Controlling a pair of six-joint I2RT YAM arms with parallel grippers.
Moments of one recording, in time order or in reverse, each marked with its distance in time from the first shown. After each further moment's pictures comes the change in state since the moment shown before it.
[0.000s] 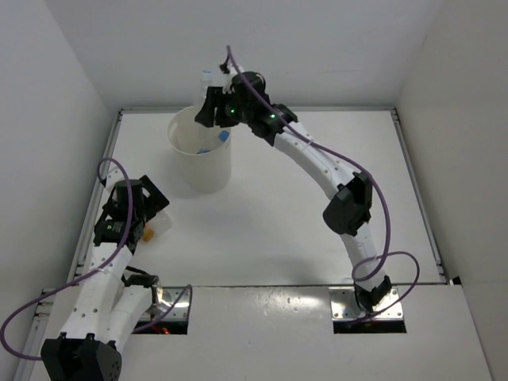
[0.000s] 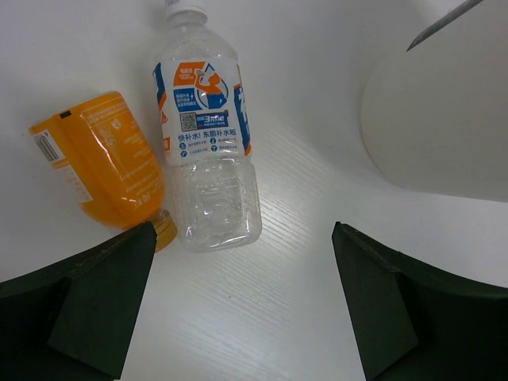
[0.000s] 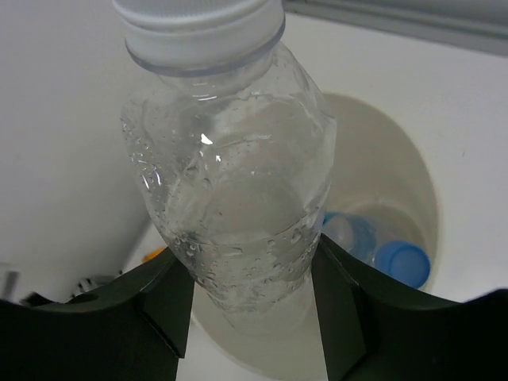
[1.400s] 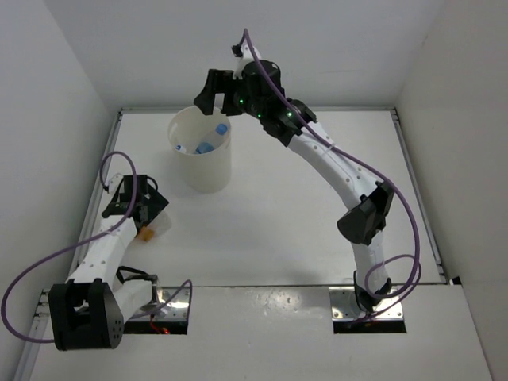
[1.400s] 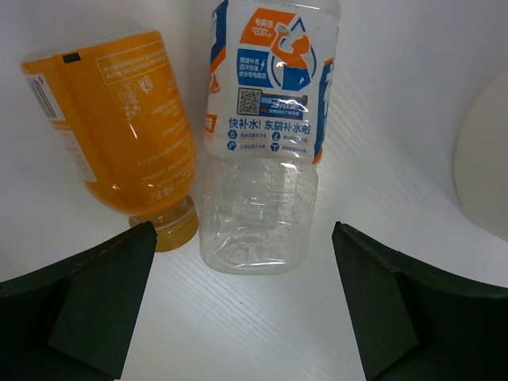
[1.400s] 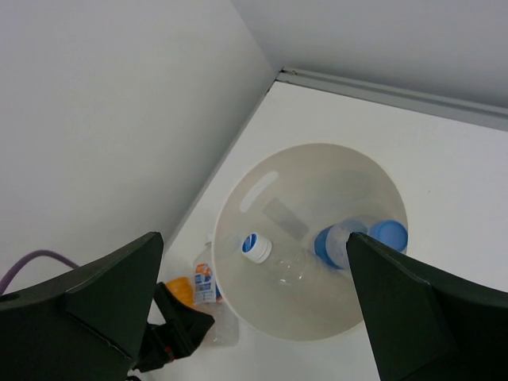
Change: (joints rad) left arm 0.068 0.274 0.005 0.000 -0.012 -0.154; right arm 0.039 -0.145 -0.029 -0.005 0.151 -0.031
